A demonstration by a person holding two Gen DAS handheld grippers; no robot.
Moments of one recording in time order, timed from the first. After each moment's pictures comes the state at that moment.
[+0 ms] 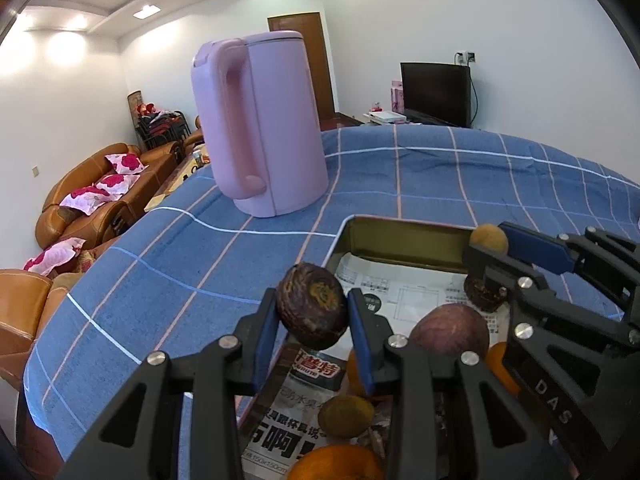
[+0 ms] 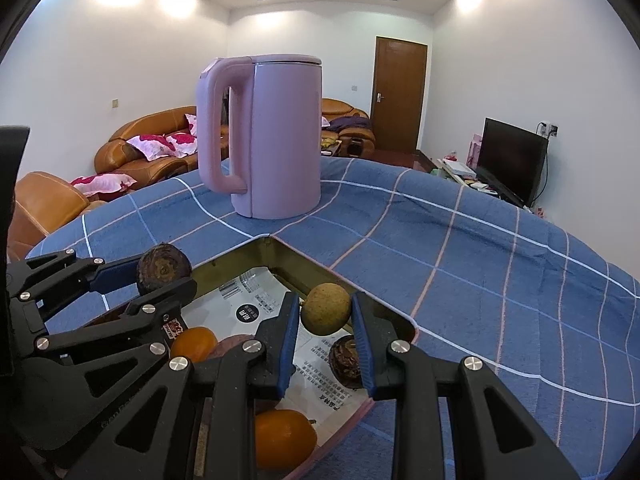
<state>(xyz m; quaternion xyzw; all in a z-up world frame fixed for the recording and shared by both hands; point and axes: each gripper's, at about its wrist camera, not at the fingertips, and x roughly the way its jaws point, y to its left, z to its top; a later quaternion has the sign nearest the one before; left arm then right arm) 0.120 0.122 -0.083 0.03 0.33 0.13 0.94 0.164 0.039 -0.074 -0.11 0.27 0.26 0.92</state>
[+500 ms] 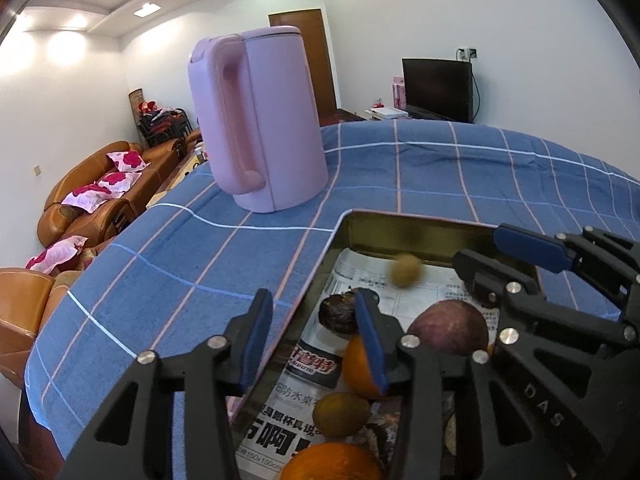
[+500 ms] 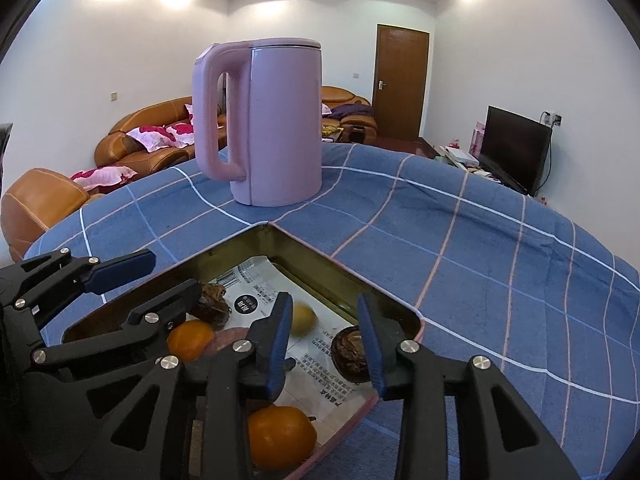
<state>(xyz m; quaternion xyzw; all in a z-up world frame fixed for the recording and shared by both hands) 0.119 0.121 -0.082 0.03 0.33 0.13 0.93 0.171 0.040 -0.079 -0.10 0.30 0.26 0.91</state>
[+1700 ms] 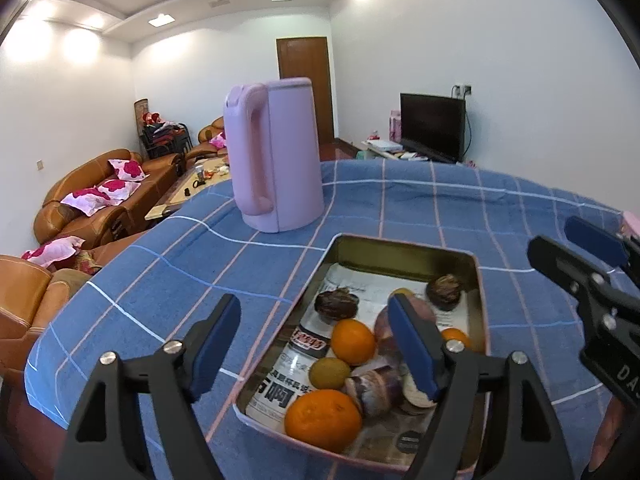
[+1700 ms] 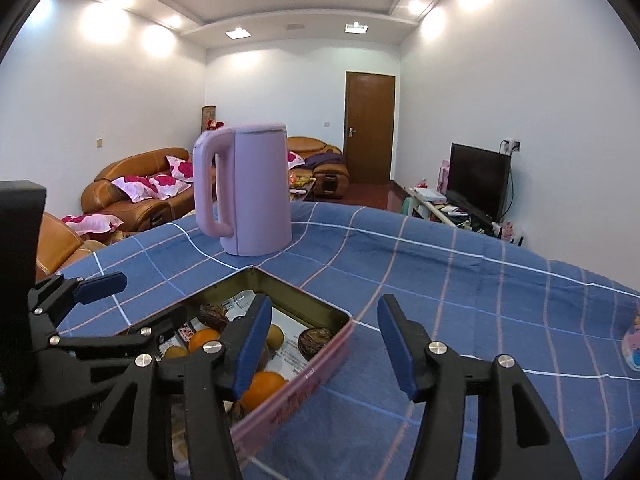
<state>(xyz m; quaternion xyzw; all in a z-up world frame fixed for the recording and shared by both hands) 0.063 0.114 -0.051 0.00 0.27 0.12 0.95 0.097 -0.025 -0.027 -0.07 0.21 0.22 0.95</state>
